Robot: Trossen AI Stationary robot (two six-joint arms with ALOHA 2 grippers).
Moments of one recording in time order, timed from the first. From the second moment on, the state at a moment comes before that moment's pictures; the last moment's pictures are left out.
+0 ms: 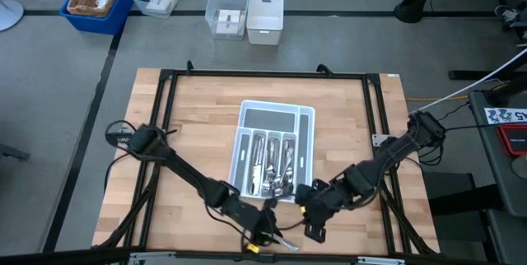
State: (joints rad) left arm -0.56 2.00 1.35 0.22 -0.06 -0.26; right arm 0.62 1.69 1.53 -0.82 -0.06 0.97
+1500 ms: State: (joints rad) left arm -0.54 2.21 1.50 -0.08 -0.03 -0.04; right arm 0.73 1.69 1.53 -0.81 -0.05 1.02
